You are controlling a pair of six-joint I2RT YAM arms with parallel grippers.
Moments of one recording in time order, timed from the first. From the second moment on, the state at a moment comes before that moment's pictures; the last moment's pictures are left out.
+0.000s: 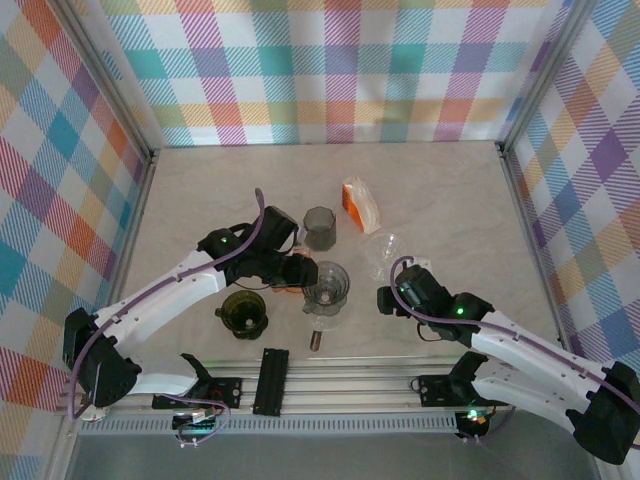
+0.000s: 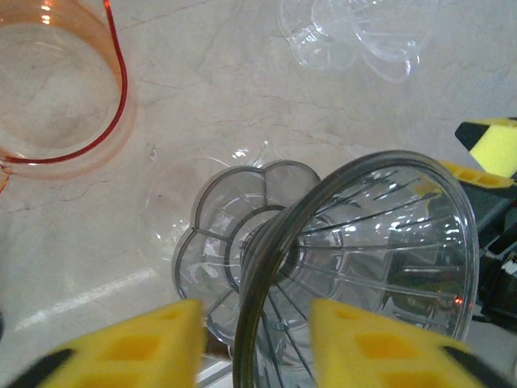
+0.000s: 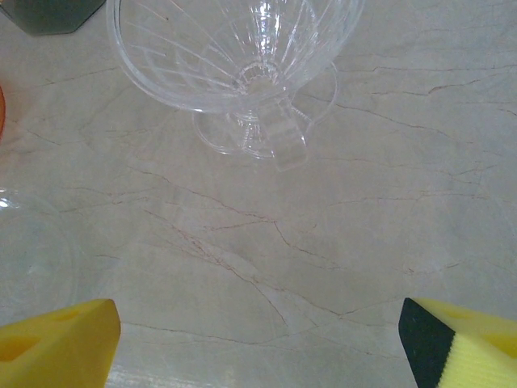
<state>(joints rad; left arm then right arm) -0.76 1.31 1.18 -0.89 0.24 -0.69 0.82 0.86 0.55 -0.63 0.30 0.65</state>
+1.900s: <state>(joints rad) -0.72 1.04 0.90 -0.56 -0.02 -0.65 0.46 2.04 1.54 -0.42 0.12 0.12</state>
